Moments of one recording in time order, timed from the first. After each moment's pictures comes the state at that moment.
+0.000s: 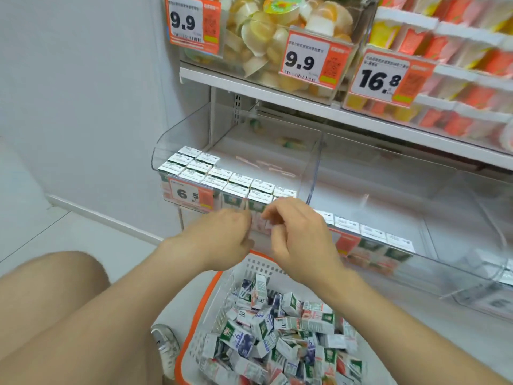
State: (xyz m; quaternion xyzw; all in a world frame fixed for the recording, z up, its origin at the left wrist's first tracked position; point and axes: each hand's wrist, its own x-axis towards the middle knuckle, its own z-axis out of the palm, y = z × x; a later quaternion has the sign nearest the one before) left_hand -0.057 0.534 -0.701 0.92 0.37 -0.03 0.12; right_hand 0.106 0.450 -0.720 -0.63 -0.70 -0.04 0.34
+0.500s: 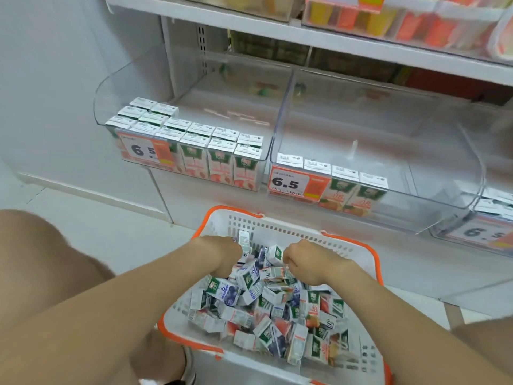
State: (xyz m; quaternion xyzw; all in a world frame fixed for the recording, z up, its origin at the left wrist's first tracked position) left_hand 0.005 0.512 -0.876 0.88 0.25 -0.37 0.11; right_hand 0.209 0.381 -0.884 -0.72 -0.63 0.27 -0.11
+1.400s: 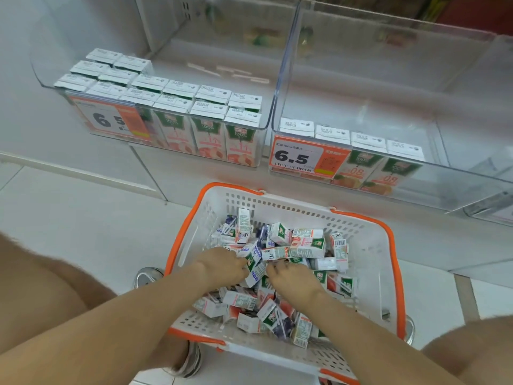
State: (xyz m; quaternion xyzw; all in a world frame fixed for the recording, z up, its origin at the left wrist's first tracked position) left_hand -0.008 0.487 -0.954 0.93 0.01 -0.36 -0.03; right_hand 0.156 0.346 -0.993 -0.63 -0.73 0.13 -0.25
